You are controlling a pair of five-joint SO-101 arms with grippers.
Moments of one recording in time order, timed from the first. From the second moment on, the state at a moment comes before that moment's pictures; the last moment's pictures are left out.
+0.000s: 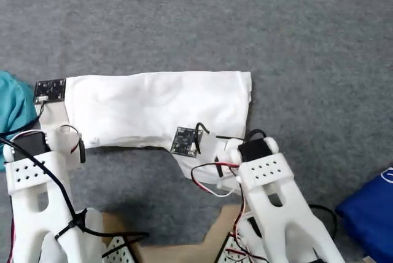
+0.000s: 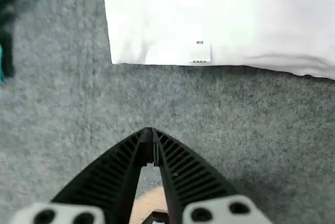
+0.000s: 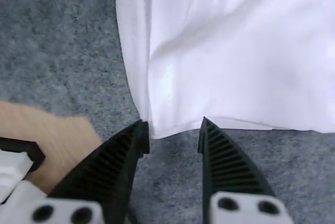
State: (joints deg) left arm -21.8 -47.4 51.6 78.9 -18.4; right arm -20.5 -42.0 66.8 69.0 45.4
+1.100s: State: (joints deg) left arm -21.8 -47.6 51.9 81.7 -16.1; right arm -12.3 -42.5 69.9 65.3 49.9
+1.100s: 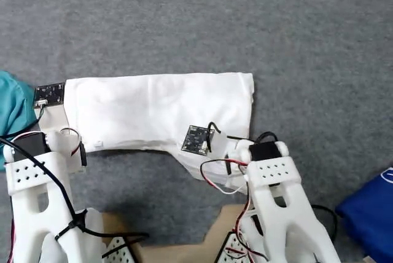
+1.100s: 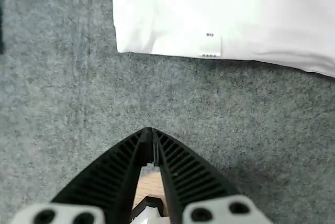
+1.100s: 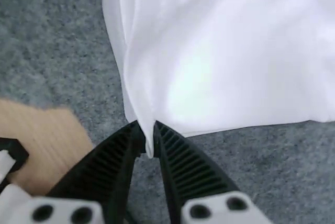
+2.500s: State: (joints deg) left arm -21.8 -47.6 51.9 81.7 -16.1; right arm -30.9 -28.3 69.6 55.6 45.8
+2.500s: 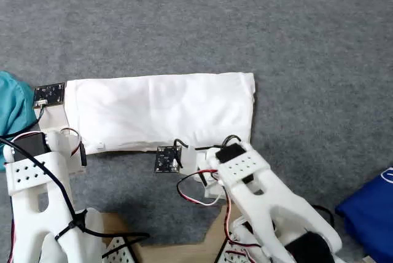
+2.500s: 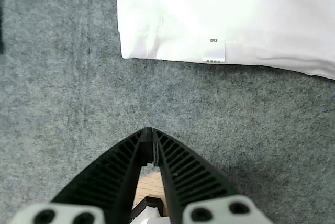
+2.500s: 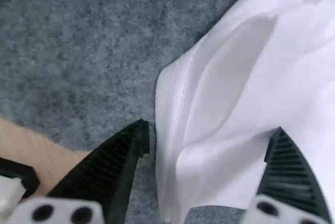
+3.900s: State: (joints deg) left arm -21.8 -47.6 52.0 82.2 -16.1; right arm -24.3 -15.4 35.3 73.0 50.4
